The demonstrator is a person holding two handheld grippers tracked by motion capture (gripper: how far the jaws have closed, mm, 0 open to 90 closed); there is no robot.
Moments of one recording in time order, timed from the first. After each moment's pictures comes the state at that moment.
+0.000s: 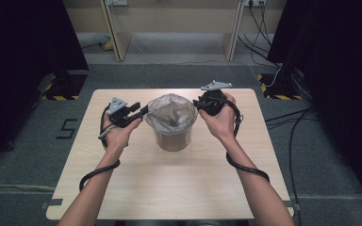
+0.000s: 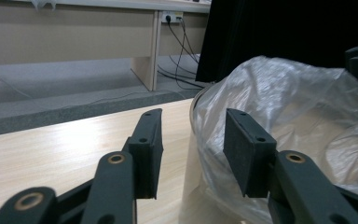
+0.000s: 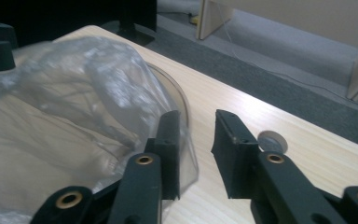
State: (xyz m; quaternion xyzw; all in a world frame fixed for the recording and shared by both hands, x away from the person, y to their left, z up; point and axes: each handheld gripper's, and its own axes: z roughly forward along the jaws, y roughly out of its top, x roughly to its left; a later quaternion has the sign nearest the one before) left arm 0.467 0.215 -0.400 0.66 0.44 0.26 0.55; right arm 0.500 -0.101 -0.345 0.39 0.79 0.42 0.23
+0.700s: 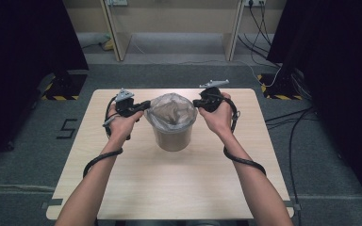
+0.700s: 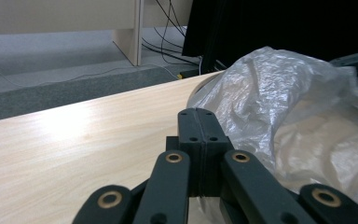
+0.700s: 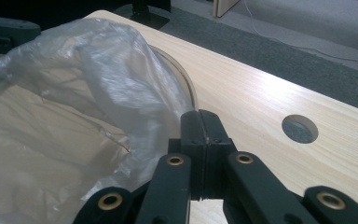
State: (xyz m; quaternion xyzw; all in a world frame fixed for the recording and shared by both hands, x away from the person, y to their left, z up) left arm 0.504 0.206 -0.396 0.70 0.44 0.21 0.52; right arm 0.525 -0.100 -0.361 0.41 0.80 0.41 0.17
